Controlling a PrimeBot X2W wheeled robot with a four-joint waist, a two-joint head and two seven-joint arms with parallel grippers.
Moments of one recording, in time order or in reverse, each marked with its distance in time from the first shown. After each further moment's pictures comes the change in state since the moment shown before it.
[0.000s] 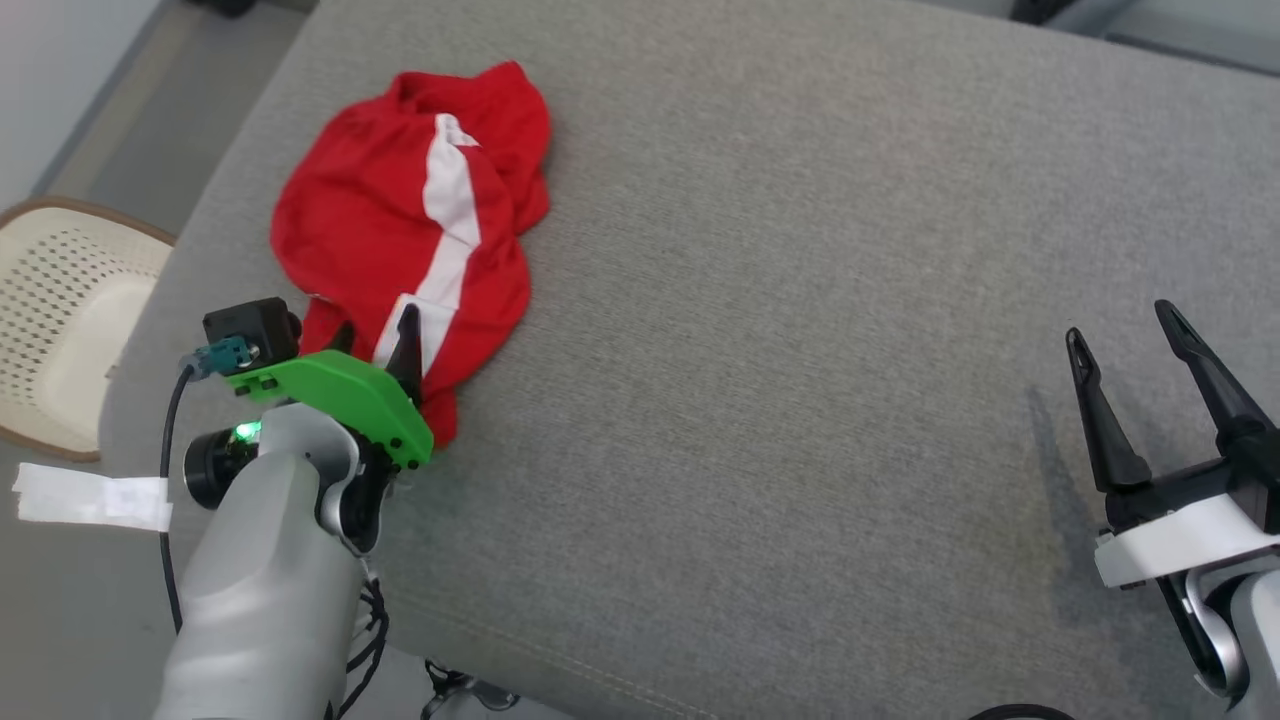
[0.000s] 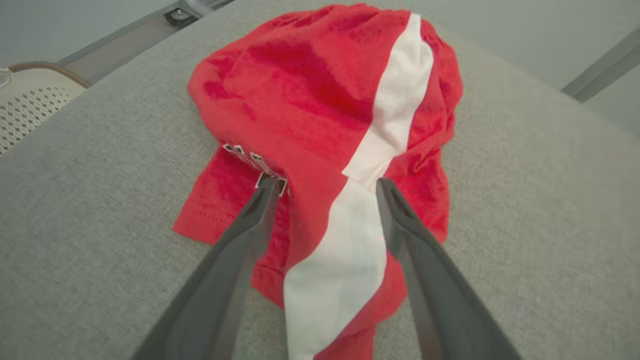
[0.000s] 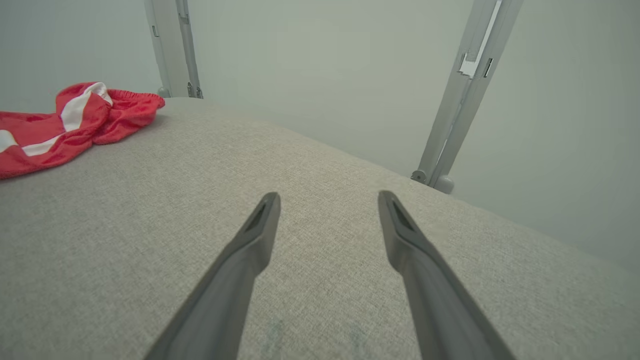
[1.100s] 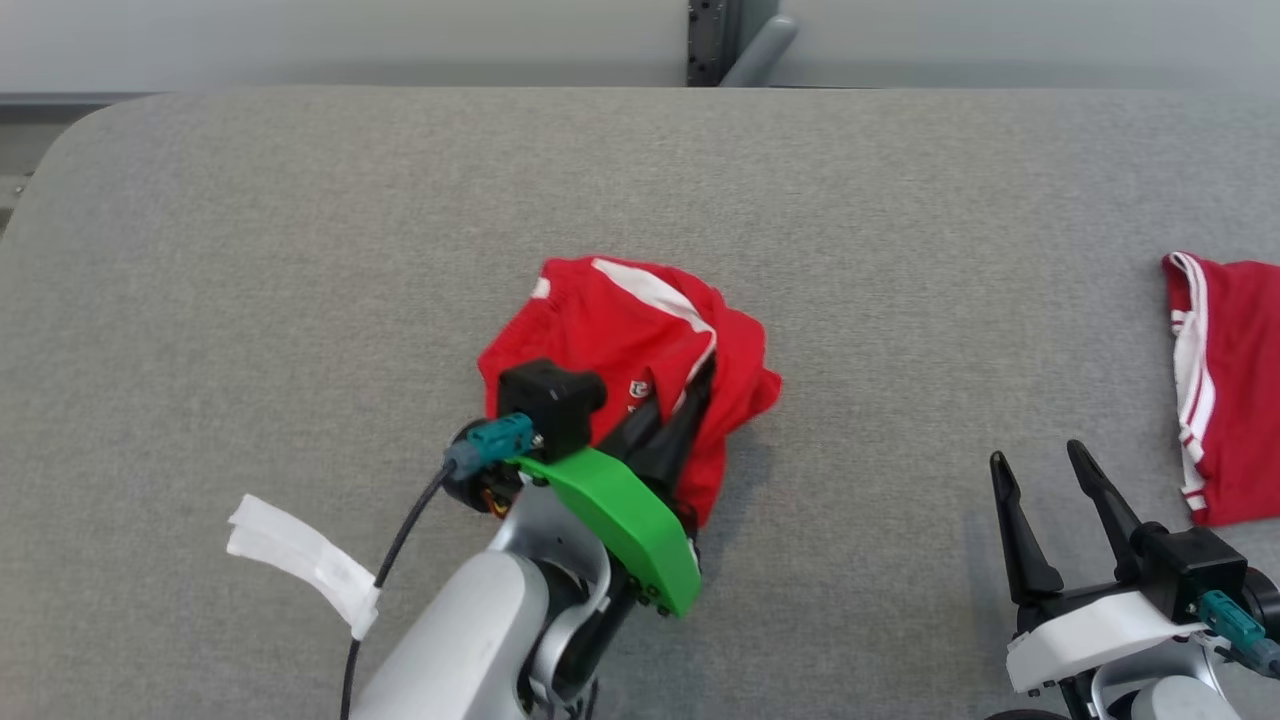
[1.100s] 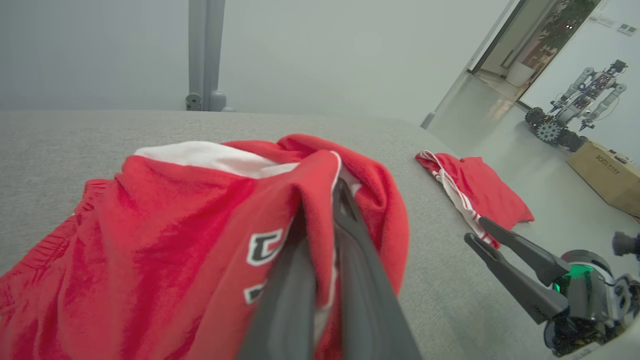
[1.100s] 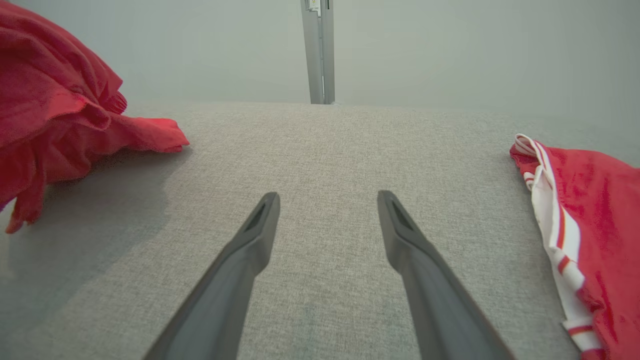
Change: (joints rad) left arm 0.288 -0.004 -0.456 -0.793 -0.065 0.068 0.166; right arm 0.112 0.212 -0.007 0.108 0.040 0.000 0.000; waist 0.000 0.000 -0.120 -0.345
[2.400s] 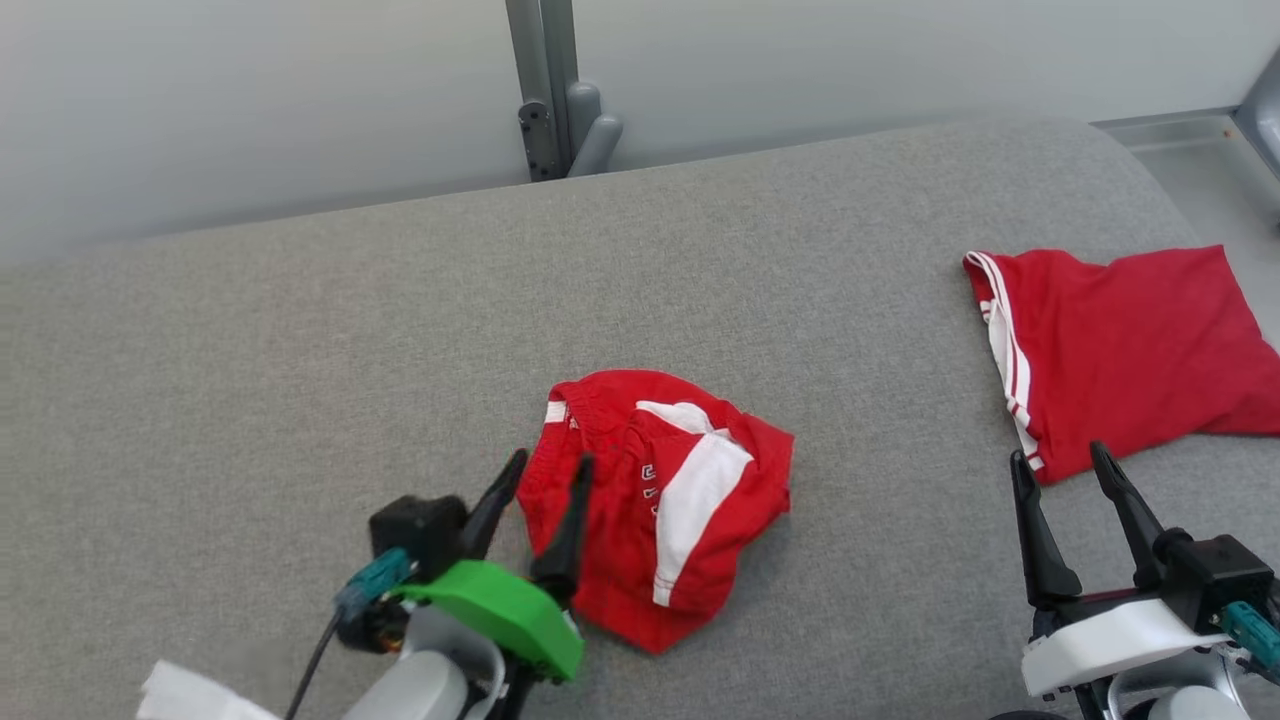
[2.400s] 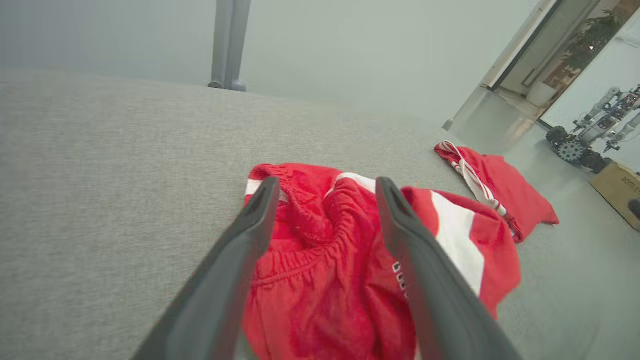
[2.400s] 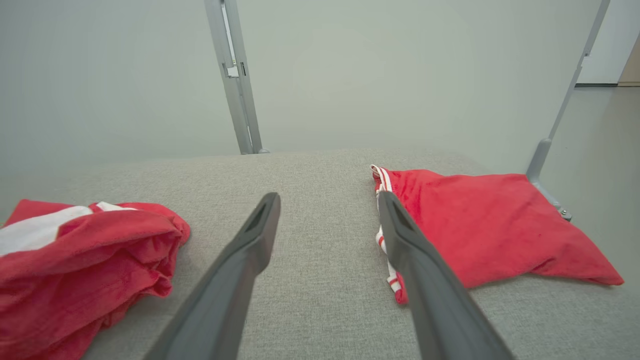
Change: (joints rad) left arm 0.043 0.092 -0.152 0.253 -0.253 0.121 -0.365; right arm 0.013 0.023 -0.036 -0.029 0.005 0.000 0.000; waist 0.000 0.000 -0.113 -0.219
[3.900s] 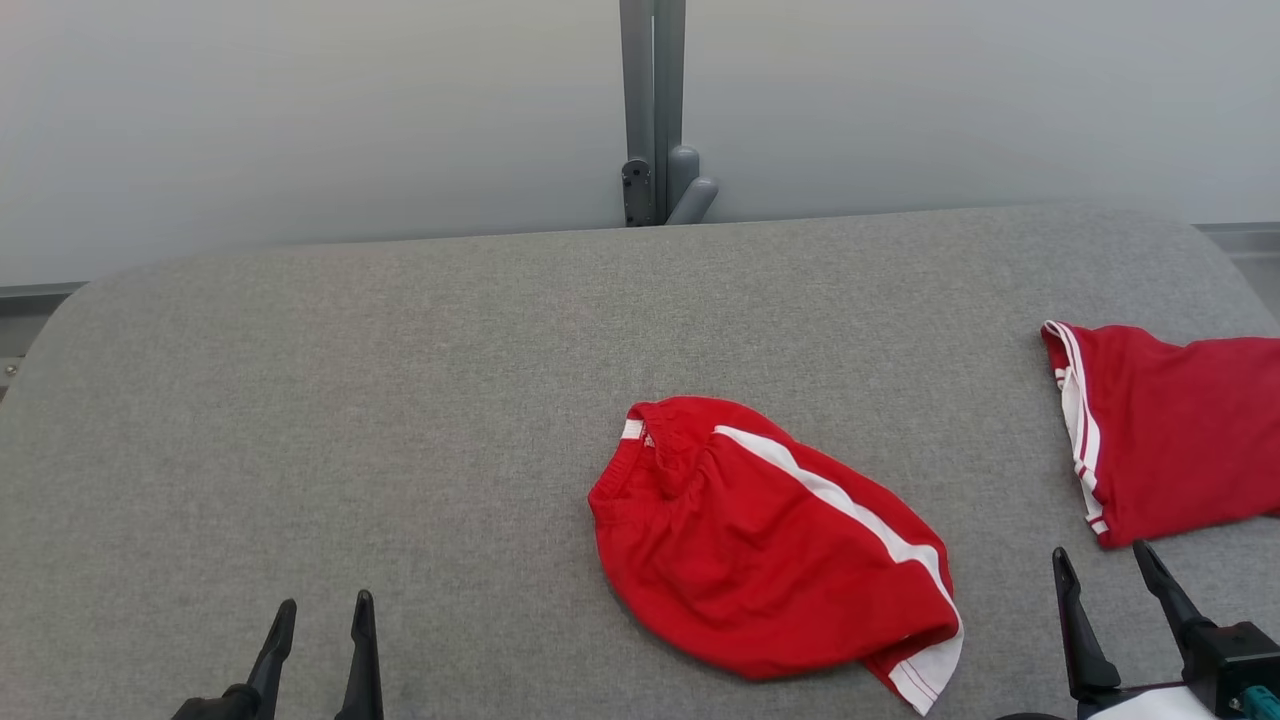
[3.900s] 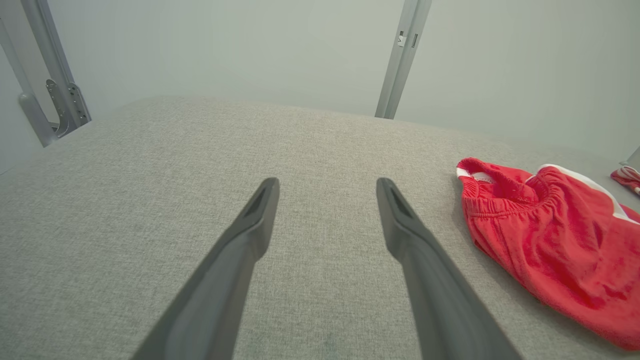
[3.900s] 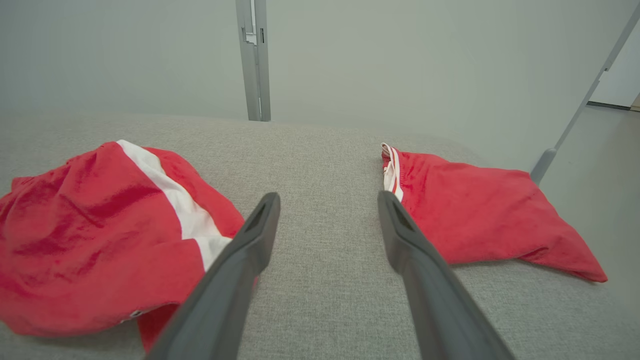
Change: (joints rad) left arm 0.516 -0.075 0.743 -0.201 0.583 -0.202 -0.015; right arm 0.158 -0.007 -0.076 -0.003 -0.105 0.000 0.000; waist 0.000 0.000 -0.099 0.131
